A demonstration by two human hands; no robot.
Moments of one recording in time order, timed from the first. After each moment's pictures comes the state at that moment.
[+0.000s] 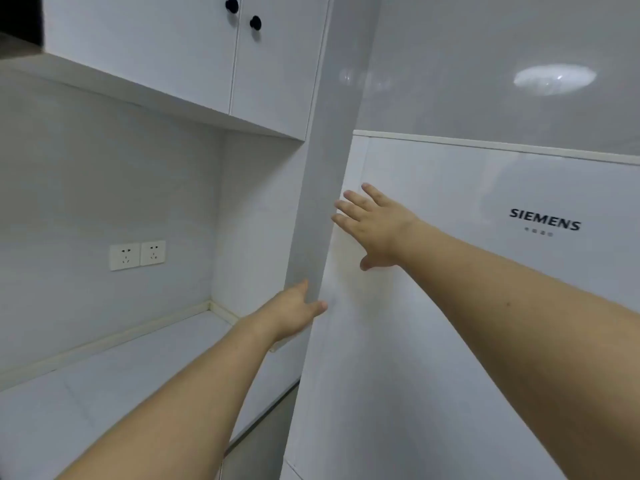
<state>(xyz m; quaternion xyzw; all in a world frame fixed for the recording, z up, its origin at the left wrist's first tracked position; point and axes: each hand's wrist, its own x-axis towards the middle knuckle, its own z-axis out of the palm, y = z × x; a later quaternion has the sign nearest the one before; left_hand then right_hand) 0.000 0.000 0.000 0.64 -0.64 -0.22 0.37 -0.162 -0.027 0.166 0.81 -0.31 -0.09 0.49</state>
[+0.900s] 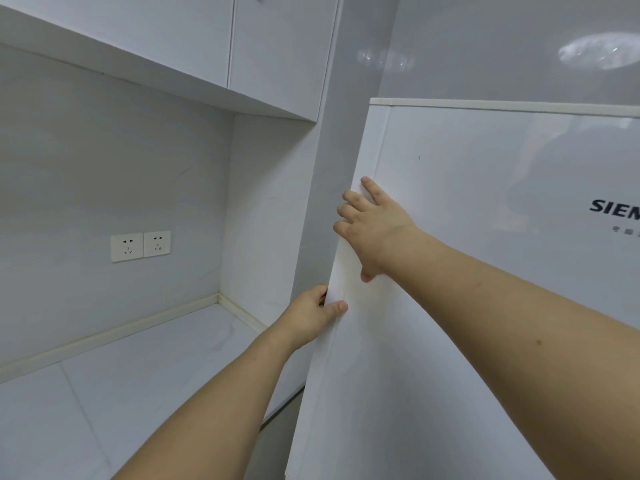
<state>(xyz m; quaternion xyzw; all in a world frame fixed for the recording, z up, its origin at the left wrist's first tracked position) -0.012 -0.060 -0.026 0.56 -0.56 -0.34 0.52 -0.124 -0.076 0.142 0.79 -0.33 -0.12 0.51</state>
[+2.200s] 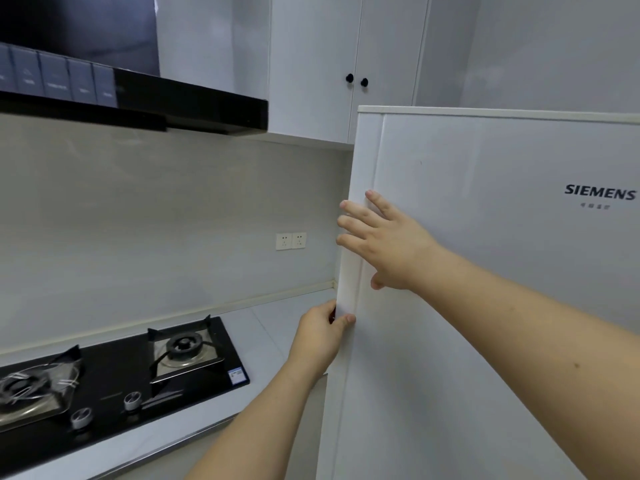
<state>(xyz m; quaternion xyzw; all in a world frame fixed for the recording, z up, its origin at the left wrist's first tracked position) -0.122 0.333 -0.029 0.68 -0.41 -0.15 0.59 -0.228 0.257 0.131 0.85 -0.11 0.07 0.51</state>
